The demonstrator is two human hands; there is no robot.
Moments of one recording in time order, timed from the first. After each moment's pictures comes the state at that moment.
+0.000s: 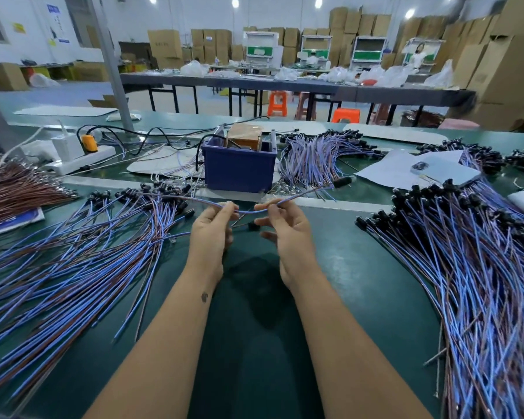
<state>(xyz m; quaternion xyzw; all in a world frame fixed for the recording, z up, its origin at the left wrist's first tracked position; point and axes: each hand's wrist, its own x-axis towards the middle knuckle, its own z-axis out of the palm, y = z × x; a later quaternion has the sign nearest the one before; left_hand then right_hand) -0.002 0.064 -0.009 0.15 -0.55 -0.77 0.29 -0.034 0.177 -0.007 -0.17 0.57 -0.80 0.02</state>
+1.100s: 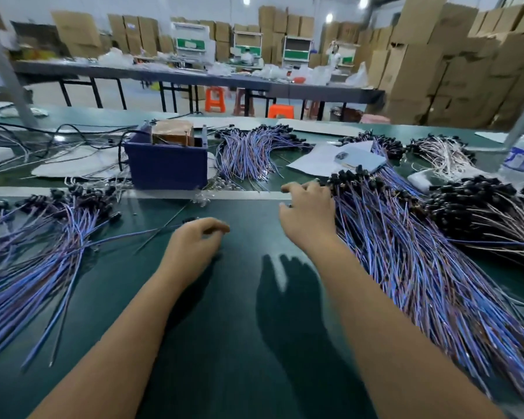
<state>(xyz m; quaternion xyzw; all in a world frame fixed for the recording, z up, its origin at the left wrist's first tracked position) -0.007 0.106 -0.019 0.00 -0.86 -0.47 0.18 -0.049 0.296 0.041 -0.06 0.97 -0.18 -0.17</state>
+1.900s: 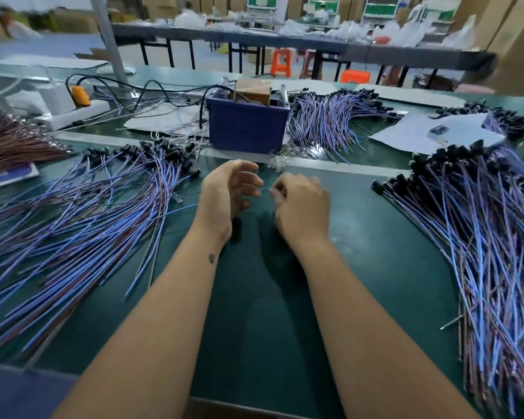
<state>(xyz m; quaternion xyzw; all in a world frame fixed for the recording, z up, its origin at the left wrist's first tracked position) 0.002 0.057 -0.006 0.08 -0.57 -0.80 0.17 -0.039 0.177 -0.021 -0.20 0.92 -0.26 -0.21</state>
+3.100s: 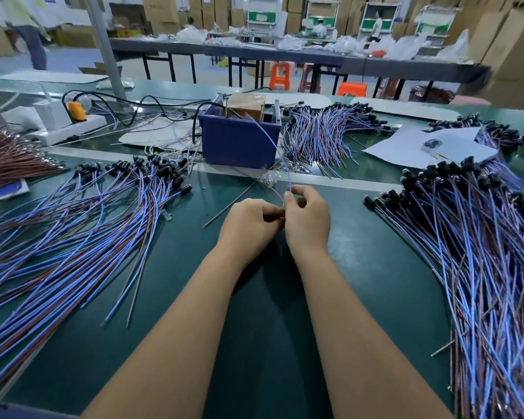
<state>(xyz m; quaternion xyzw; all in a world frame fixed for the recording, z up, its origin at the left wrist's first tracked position) -0.008 0.093 -0.017 0.02 -0.90 -0.40 0.20 -0.053 0.187 -0.016 -0.05 0.78 -0.61 -0.11</state>
